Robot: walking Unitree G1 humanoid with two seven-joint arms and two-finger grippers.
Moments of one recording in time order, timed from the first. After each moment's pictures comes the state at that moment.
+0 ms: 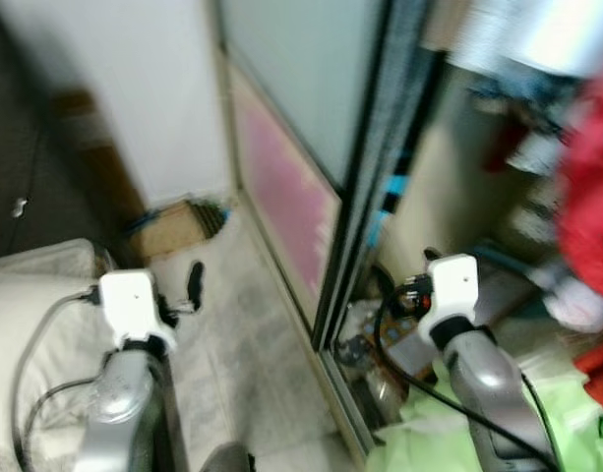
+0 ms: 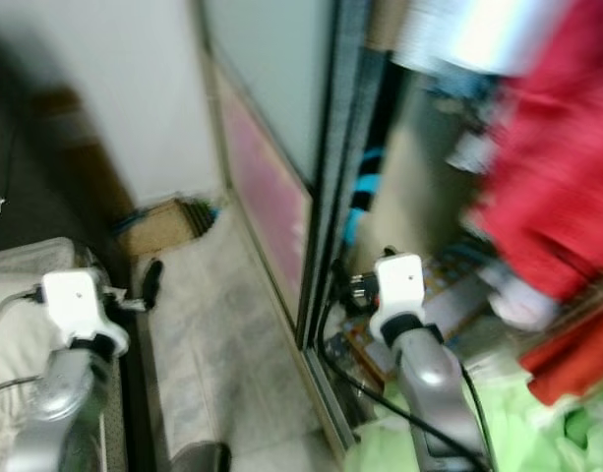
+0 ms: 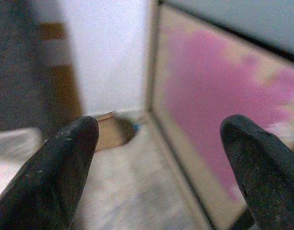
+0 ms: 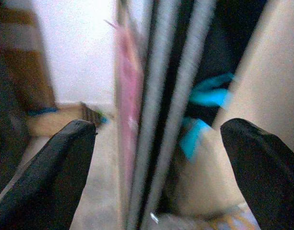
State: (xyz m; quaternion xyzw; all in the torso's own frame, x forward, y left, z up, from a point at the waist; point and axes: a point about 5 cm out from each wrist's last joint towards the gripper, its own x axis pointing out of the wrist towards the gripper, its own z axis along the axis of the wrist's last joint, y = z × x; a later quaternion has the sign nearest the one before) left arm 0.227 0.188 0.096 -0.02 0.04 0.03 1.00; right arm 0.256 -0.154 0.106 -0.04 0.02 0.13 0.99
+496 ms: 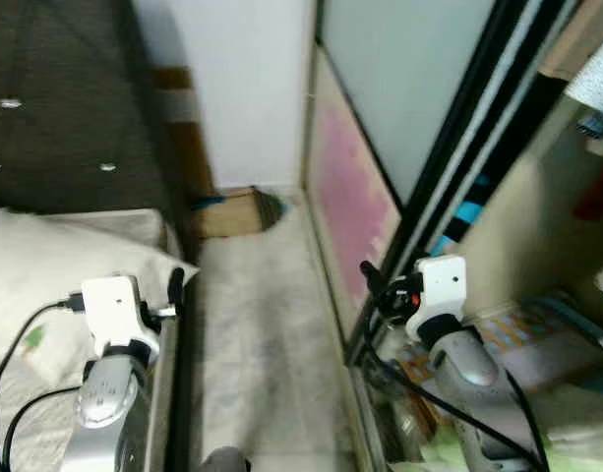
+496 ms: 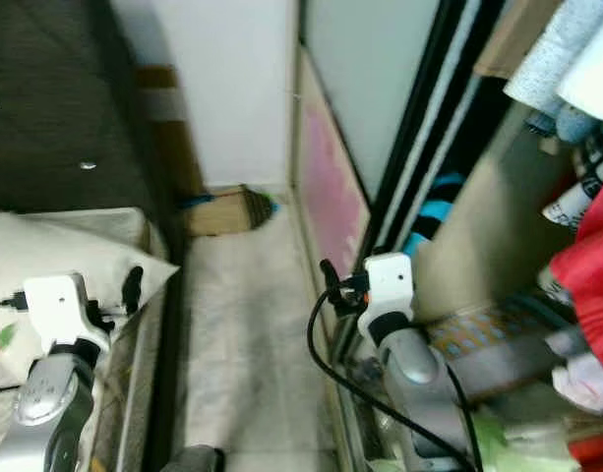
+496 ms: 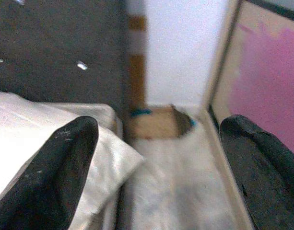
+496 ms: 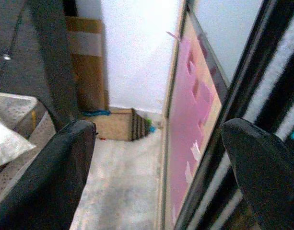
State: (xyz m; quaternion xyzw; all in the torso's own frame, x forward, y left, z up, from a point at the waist) left arm 0.225 0.193 0.097 0.00 0.05 0.06 1.00; right arm 0.253 -0.157 0.100 -0.04 0.04 0.11 0.99
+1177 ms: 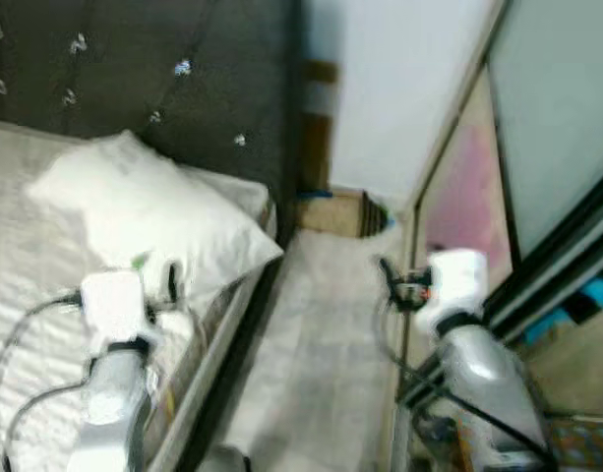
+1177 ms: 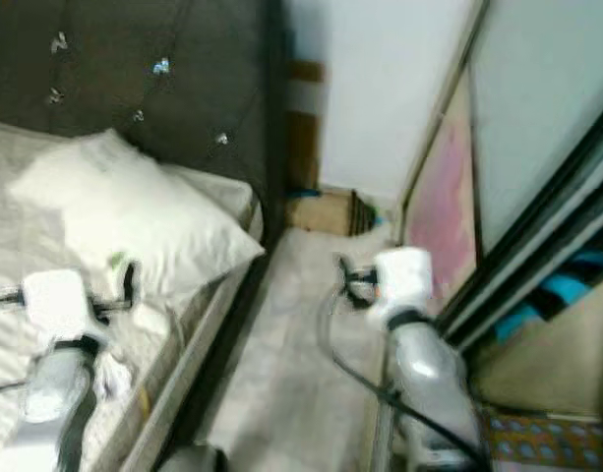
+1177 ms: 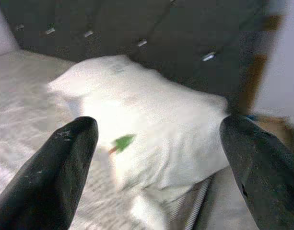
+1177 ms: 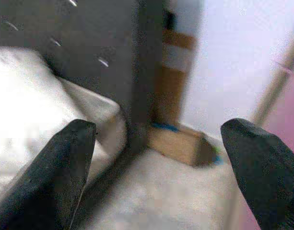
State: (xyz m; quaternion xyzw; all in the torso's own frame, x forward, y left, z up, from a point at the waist) left arm 0.225 0.197 0.096 0.02 0.05 0.11 0.99; right arm 0.260 -0.152 0.108 -0.04 0.01 0.12 0.99
